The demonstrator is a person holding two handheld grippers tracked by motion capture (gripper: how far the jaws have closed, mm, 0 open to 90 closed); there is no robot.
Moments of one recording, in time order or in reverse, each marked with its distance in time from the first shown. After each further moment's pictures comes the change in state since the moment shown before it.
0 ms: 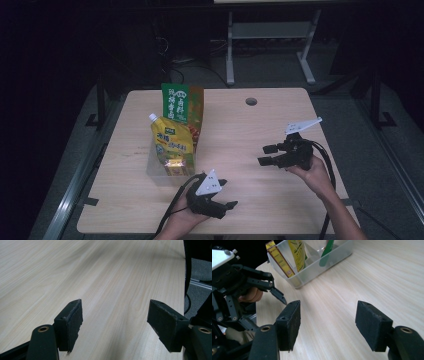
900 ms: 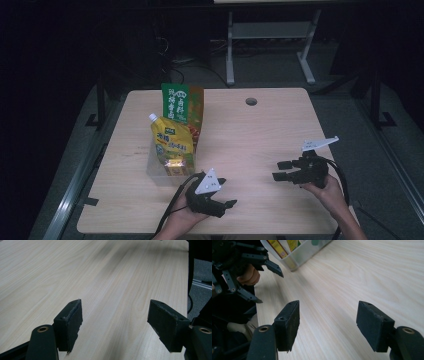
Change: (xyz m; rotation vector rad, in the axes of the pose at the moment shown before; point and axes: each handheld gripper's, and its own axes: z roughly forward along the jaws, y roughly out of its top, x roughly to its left) left arm 0.003 -0.001 -0.001 0.010 0.009 -0.002; right arm -0.006 -0.063 -0.020 -0.010 -0.018 0.108
